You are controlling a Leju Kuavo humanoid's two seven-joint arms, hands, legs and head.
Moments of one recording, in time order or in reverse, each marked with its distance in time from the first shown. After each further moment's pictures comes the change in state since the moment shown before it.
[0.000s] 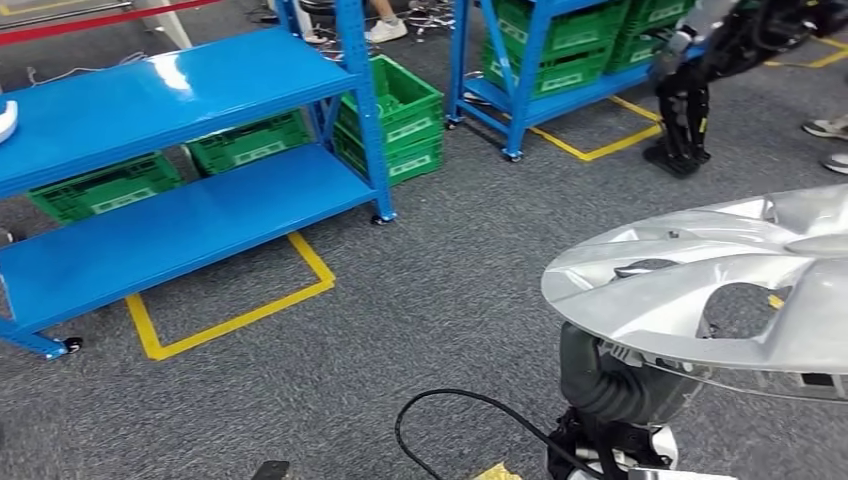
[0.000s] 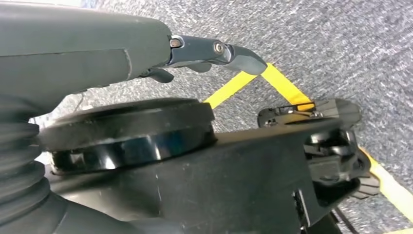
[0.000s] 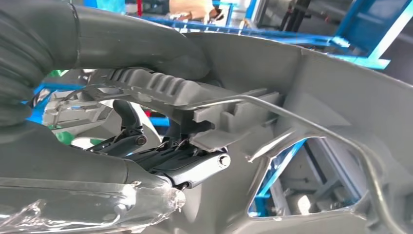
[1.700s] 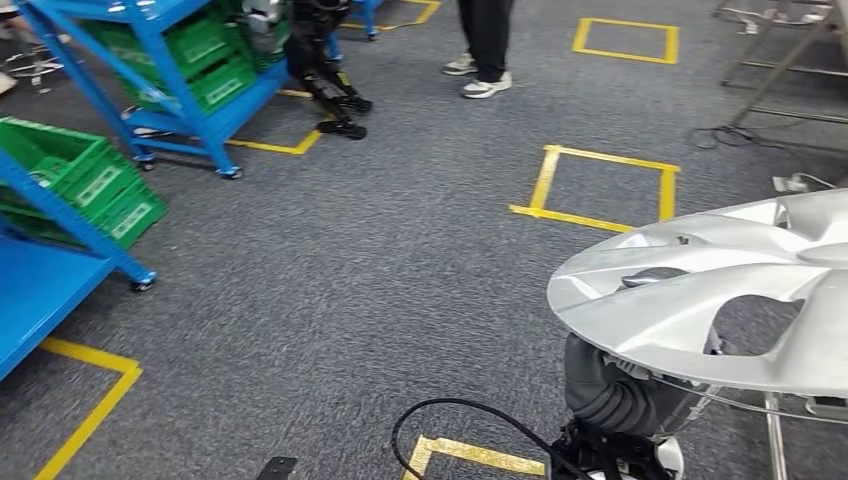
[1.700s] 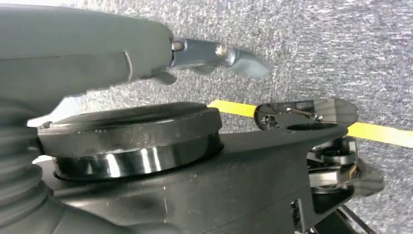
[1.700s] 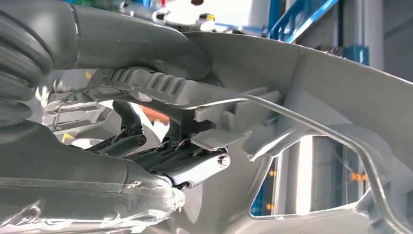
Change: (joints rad) left arm -0.003 -0.004 0.000 0.000 -0.026 -0.027 -0.007; right arm 0.024 -0.001 0.001 -0.012 0.008 -0.012 -0.017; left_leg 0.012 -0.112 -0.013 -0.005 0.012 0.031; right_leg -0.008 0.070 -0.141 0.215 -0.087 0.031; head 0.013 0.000
